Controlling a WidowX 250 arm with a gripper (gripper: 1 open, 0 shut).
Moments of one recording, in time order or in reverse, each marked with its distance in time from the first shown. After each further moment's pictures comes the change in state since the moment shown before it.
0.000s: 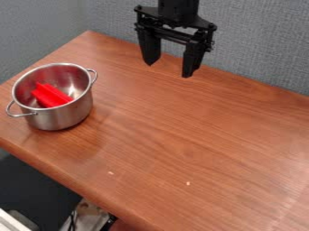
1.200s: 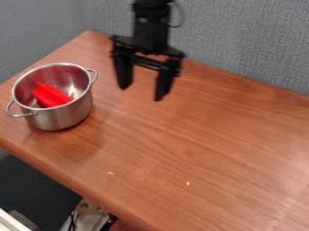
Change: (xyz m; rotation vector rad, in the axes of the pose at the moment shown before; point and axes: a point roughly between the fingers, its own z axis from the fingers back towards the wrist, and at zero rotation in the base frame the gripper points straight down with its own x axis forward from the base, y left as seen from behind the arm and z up) arm -0.021 0.040 -0.035 -0.020 0.109 0.102
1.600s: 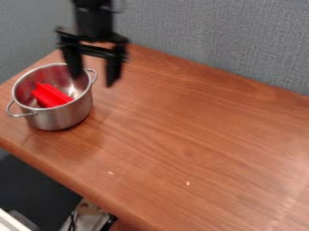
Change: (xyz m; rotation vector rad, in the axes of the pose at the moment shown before) arm -0.021 0.071 0.013 -0.018 -0.091 0.125
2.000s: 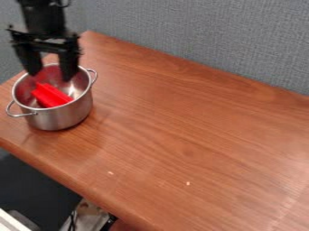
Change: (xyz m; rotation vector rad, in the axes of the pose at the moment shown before) arm -0.006 0.050 -0.006 0.005 -0.066 0.051
